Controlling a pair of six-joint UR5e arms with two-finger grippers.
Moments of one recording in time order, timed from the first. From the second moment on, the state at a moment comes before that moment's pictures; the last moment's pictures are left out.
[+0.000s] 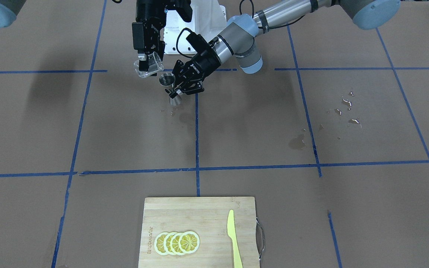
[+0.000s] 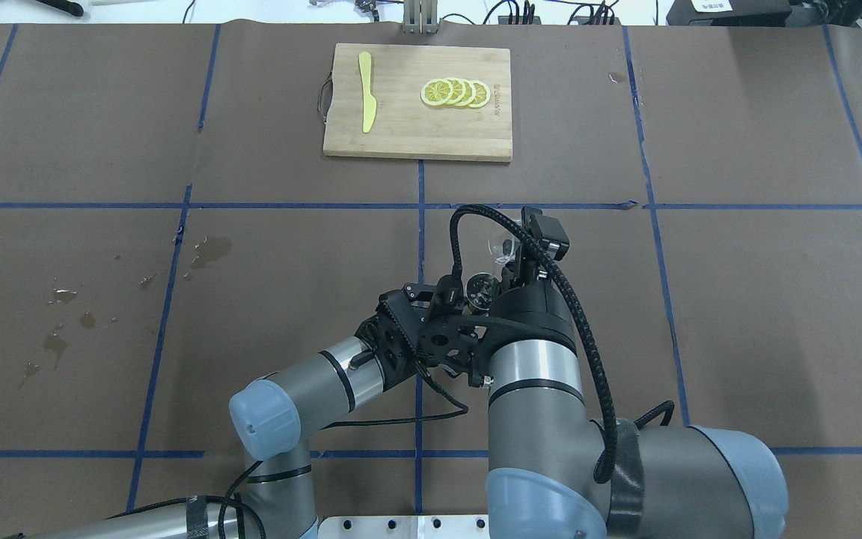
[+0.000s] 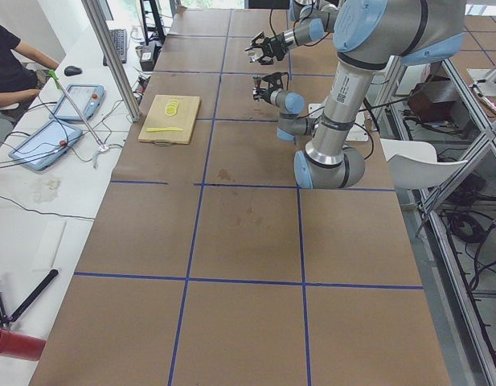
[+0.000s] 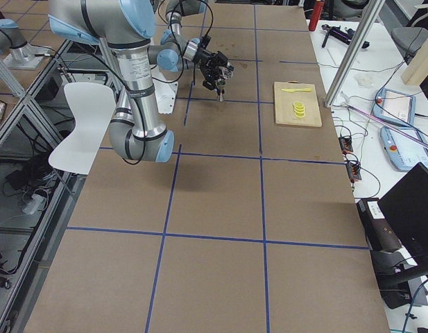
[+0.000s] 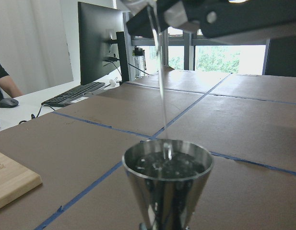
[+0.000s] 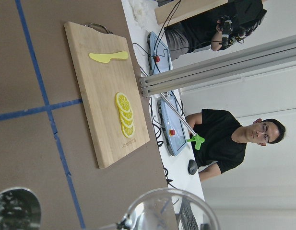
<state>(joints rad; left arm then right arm) -0.22 -2.24 -1.31 -3.07 -1.23 -0.25 0.12 -1.06 2.15 -1.94 0.53 0.24</state>
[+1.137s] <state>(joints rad) -0.22 -2.24 -1.31 -3.07 -1.23 -0.25 0.12 -1.05 2.15 -2.00 0.52 0.22</state>
